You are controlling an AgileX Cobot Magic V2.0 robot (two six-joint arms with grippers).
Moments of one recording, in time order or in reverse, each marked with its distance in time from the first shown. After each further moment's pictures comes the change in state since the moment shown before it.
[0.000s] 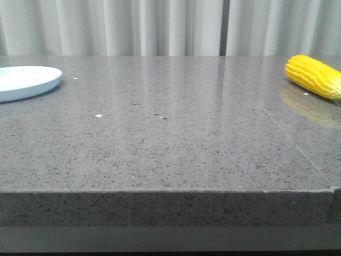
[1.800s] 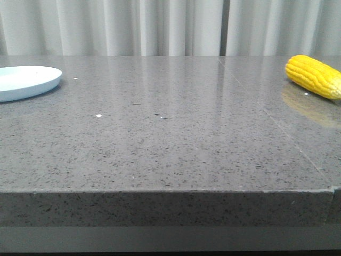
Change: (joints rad) left arm 0.000 0.289 -0.680 -0.005 0.313 0.000; right arm 0.000 0.317 -0.690 0.000 0.478 0.000
